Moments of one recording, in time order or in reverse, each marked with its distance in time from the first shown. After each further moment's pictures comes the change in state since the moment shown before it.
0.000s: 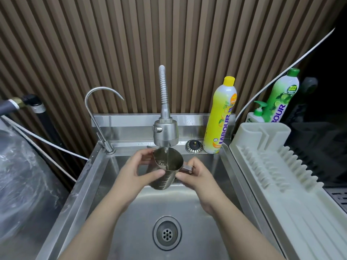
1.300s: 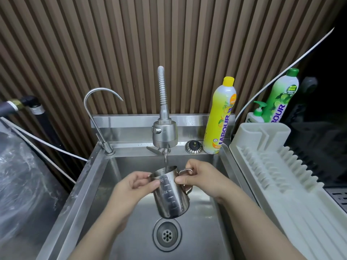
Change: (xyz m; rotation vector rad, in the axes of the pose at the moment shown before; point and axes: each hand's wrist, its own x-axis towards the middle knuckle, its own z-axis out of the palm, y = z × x) left_hand -0.024 -0.014 0.007 -0.224 0.064 -0.237; right_hand 0.007 -0.030 -0.016 -0.396 -0.150 0.086
